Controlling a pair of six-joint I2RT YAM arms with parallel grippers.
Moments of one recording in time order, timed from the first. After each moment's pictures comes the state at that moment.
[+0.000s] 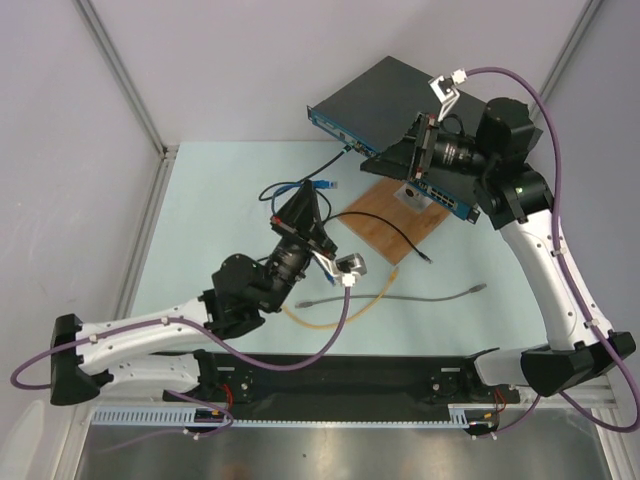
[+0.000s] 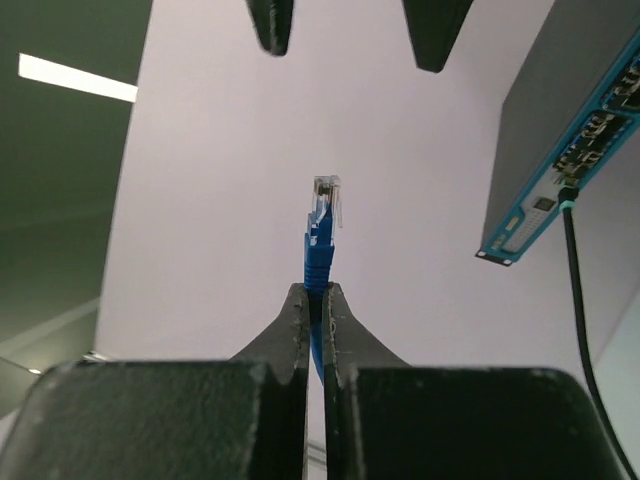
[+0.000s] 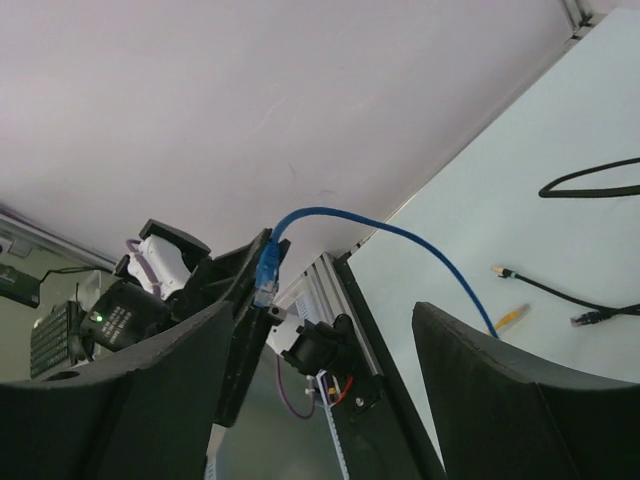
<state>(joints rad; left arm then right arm) -1.22 1.04 0.91 0.55 -0.56 1.62 0.33 1.34 1.66 -0.35 -0.92 0.70</state>
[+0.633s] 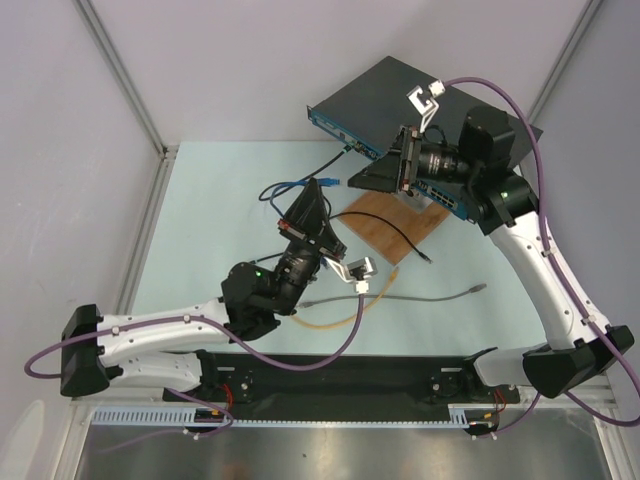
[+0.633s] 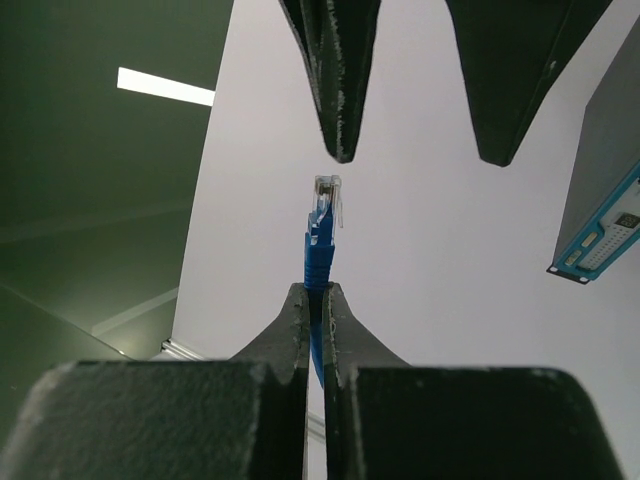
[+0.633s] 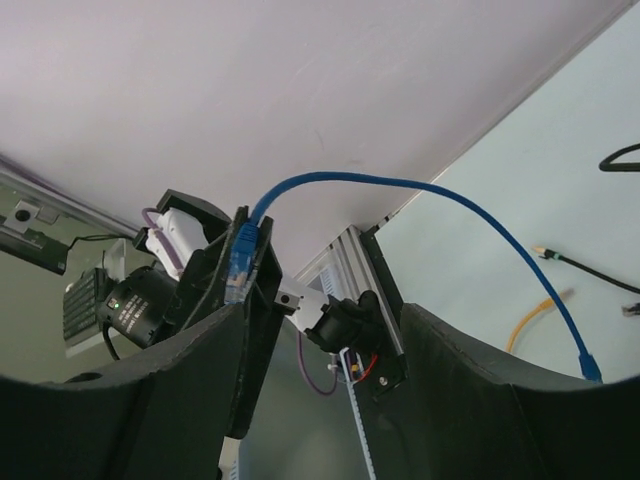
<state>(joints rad) -1.26 1.13 0.86 0.86 -0.57 1.87 0.42 1.34 1.61 -0.32 -0.94 0.71</state>
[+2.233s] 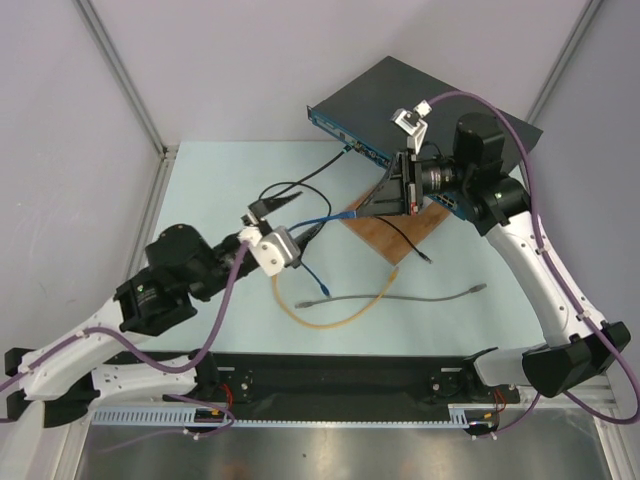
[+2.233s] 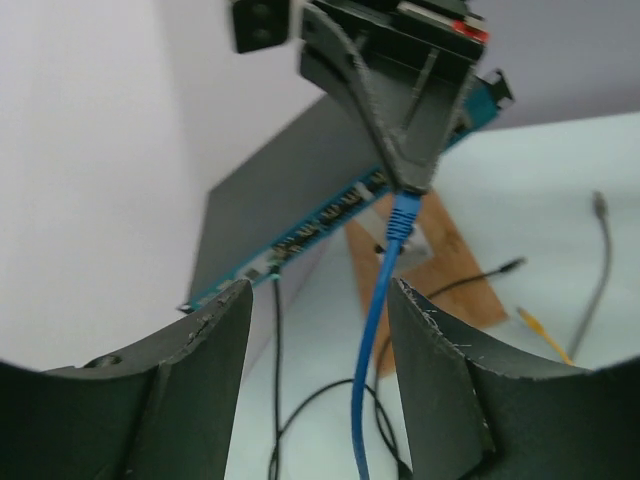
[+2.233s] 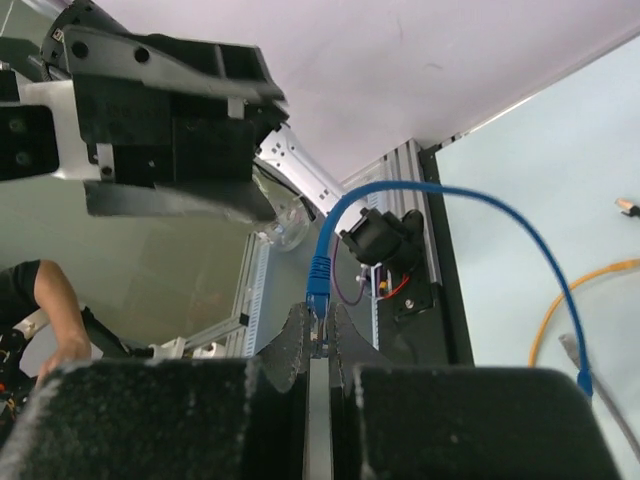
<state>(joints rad) -1.11 0.88 1.24 -0.22 -0.14 0.65 0.40 1.34 1.54 -0.34 -1.27 0.56</state>
